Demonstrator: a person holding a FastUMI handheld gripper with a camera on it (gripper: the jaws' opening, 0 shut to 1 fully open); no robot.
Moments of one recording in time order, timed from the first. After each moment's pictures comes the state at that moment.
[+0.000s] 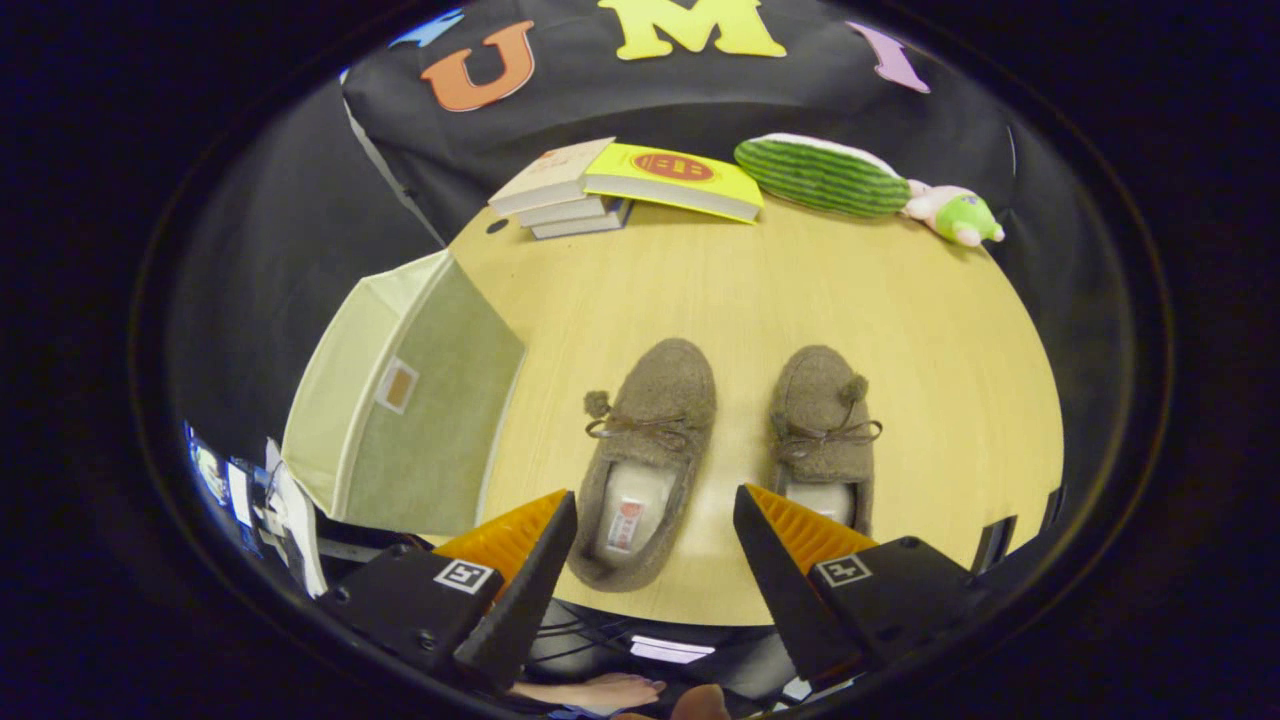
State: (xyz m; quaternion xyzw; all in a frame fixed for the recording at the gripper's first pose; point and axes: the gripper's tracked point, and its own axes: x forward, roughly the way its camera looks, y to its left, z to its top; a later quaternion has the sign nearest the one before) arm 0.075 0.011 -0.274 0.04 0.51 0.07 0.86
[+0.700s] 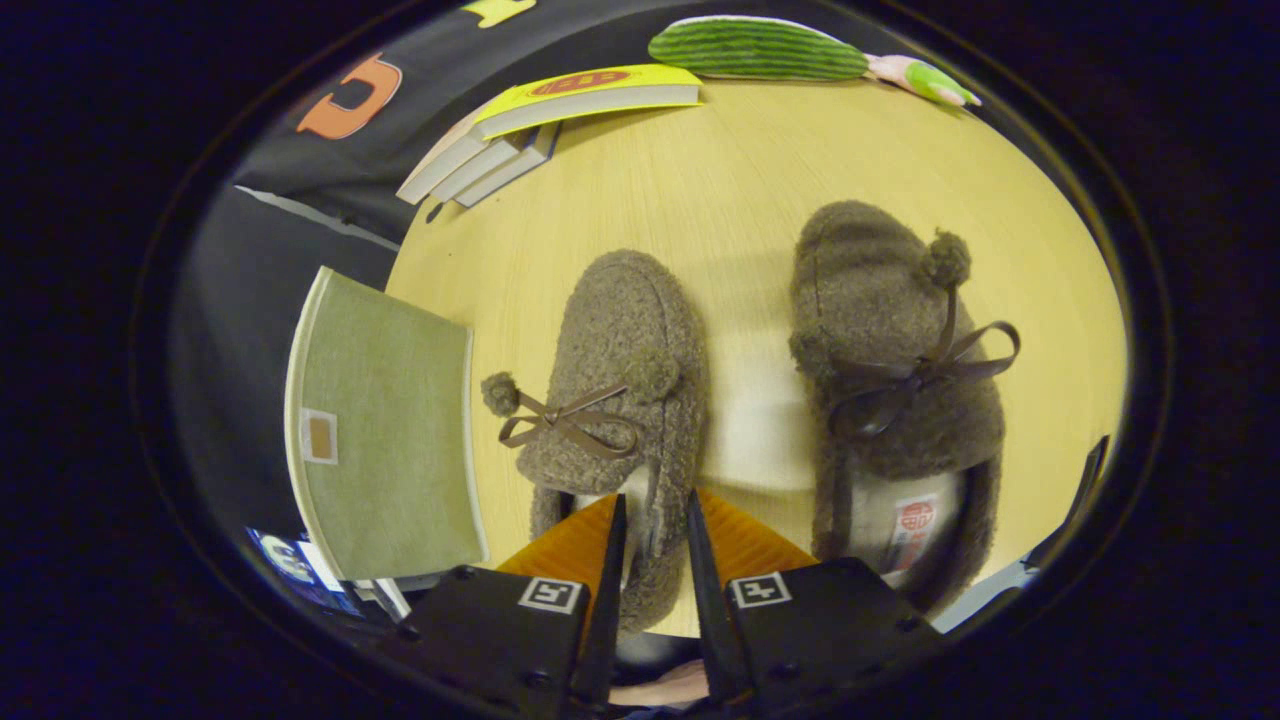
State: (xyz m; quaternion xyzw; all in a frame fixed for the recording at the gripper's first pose) arm 0.085 0.015 -0.356 0.19 0.60 0.06 0.77
